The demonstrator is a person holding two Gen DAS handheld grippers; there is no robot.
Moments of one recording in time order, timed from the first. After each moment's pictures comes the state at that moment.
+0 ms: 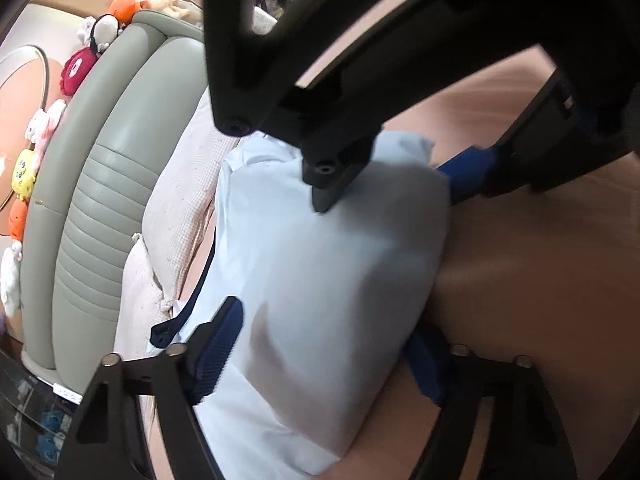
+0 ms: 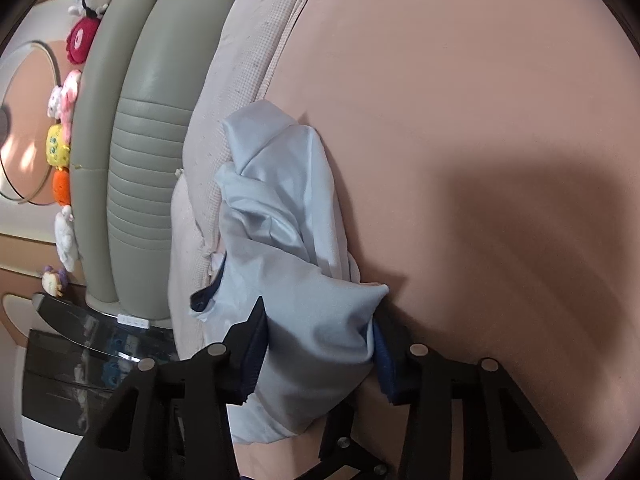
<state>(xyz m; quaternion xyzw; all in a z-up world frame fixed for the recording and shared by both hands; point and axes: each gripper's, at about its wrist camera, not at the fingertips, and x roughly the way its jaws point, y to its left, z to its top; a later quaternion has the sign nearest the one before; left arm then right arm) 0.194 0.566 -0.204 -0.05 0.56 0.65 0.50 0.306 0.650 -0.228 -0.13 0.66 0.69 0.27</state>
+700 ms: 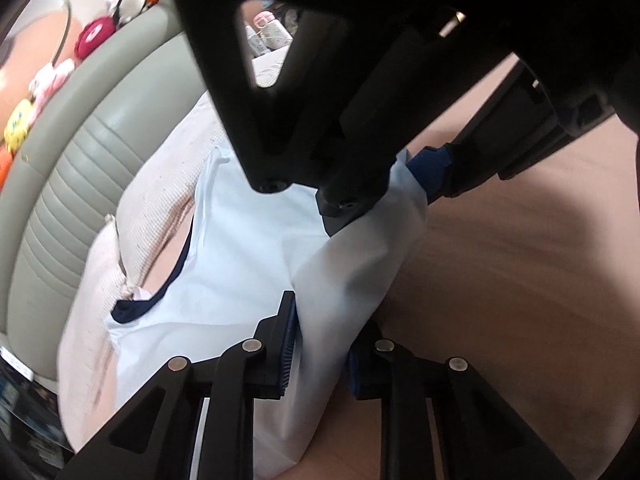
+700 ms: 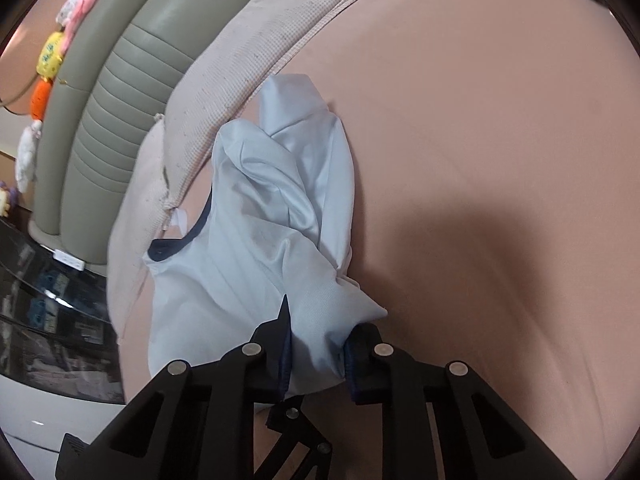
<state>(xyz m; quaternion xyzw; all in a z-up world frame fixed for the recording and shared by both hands) 0.170 0.550 -0.195 -0.11 0.46 0.68 0.56 0.281 0.637 -0.181 -0.27 0.54 0.72 0.33</state>
